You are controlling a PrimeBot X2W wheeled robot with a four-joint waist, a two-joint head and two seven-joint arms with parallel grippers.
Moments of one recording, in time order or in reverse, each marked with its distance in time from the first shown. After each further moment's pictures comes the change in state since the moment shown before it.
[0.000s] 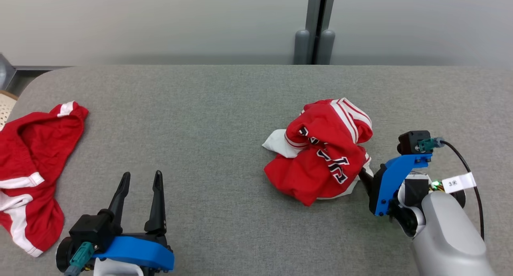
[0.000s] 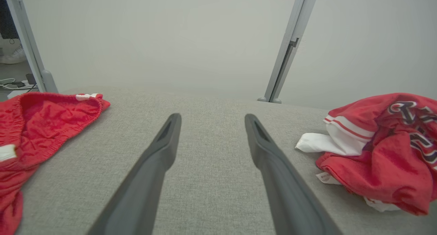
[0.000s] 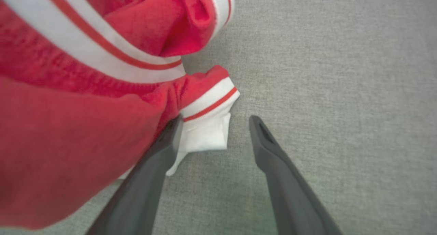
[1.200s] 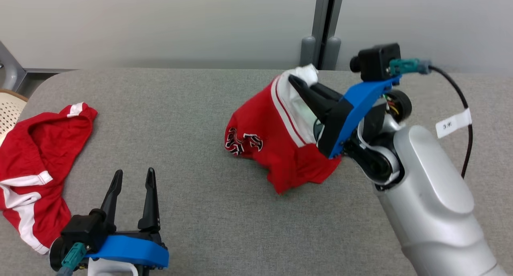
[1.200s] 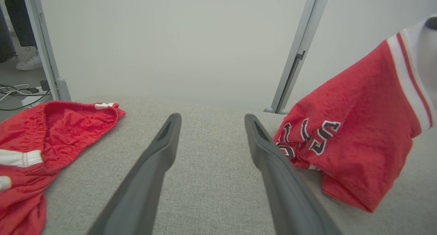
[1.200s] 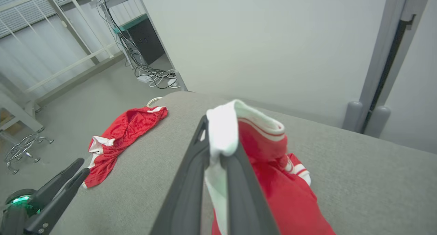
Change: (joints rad) left arm -0.002 0.012 0.010 0.001 -0.016 0.010 -0.025; right arm -0.164 -0.001 0.319 -0.396 0.372 0.000 0.032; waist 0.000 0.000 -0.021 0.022
